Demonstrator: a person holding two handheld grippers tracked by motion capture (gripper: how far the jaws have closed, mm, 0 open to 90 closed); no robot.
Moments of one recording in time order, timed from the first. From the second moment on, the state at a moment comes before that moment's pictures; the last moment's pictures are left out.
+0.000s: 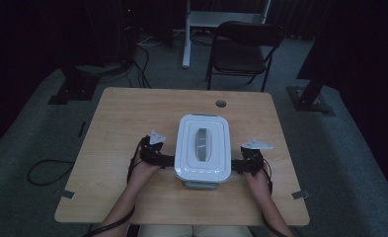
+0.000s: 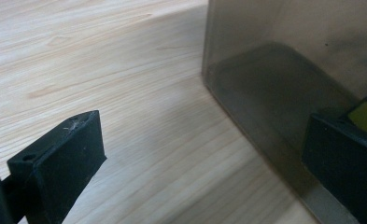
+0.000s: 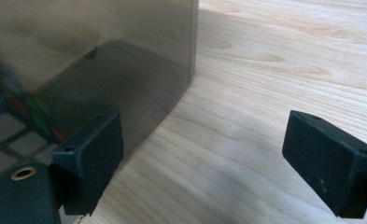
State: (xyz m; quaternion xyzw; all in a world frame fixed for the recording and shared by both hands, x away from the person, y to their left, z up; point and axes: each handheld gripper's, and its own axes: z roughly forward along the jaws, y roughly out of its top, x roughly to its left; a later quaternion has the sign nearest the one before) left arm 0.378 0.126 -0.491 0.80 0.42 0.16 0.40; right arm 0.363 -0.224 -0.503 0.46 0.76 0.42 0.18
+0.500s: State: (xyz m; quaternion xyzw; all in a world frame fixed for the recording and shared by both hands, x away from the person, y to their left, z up) left arm 0.381 0.133 -0.492 0.80 0.41 0.18 0.40; right arm 0.360 -0.218 -0.502 0.45 0.77 0.42 0.17
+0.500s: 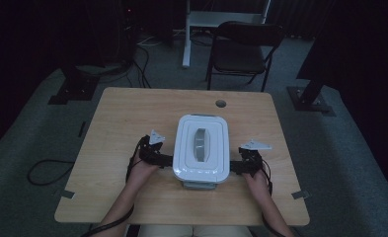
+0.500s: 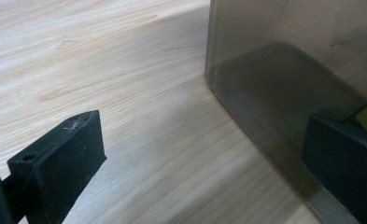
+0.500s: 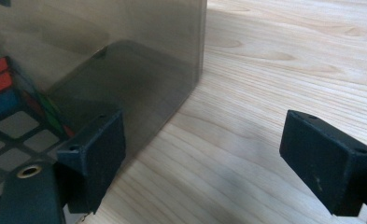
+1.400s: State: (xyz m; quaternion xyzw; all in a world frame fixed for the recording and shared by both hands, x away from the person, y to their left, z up) left arm 0.384 0.153 -0.495 0.78 0.42 0.18 0.43; right arm 0.365 -0.211 -0.506 0.46 0.76 0.41 0.19
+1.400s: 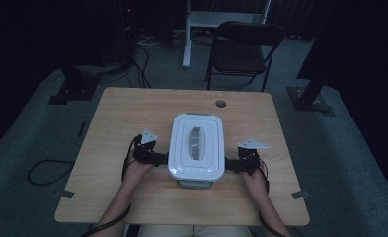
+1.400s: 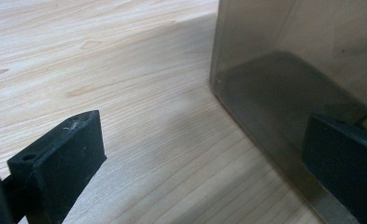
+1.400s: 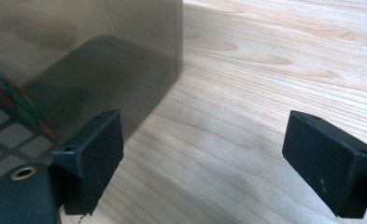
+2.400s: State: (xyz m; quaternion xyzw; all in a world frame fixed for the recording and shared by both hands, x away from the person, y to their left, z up) left arm 0.380 0.171 -0.488 0.77 0.43 0.19 0.43; right arm 0.367 -0.219 -0.492 0.46 0.75 0.43 0.20
